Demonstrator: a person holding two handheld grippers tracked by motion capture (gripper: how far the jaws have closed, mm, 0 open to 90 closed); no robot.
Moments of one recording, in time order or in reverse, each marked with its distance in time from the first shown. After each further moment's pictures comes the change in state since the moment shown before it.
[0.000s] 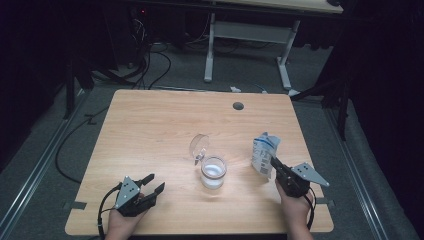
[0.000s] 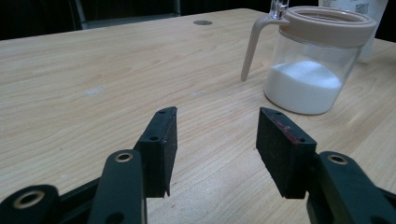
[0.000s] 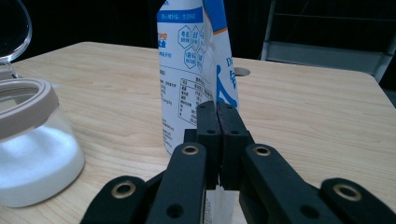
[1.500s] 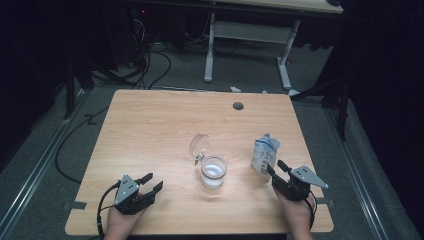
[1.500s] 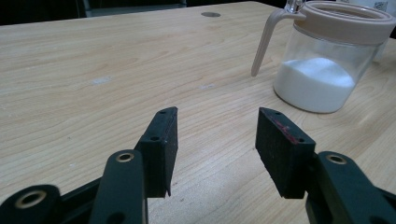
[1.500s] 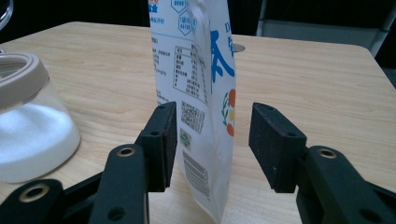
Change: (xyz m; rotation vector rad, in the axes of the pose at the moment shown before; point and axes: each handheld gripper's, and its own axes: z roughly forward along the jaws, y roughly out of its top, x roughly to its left) left arm 0.006 0.001 0.003 0.033 0.015 -0.046; right arm 0.001 -0.008 -0.006 0.081 -0.030 0.018
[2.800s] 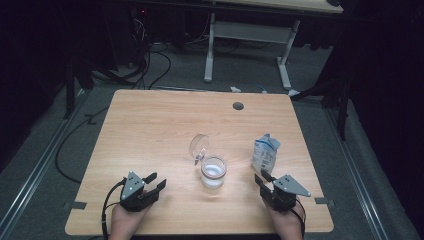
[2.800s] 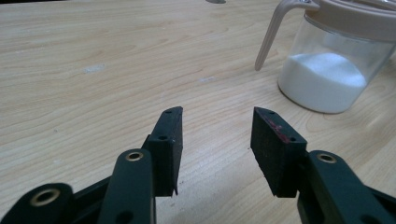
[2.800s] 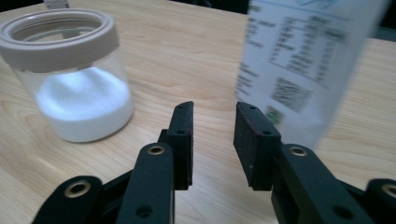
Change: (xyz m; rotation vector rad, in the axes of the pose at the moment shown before) left arm -0.006 0.004 0.010 0.056 0.019 -0.034; right arm 0.049 -0.008 0.001 0.070 0.069 -0.106
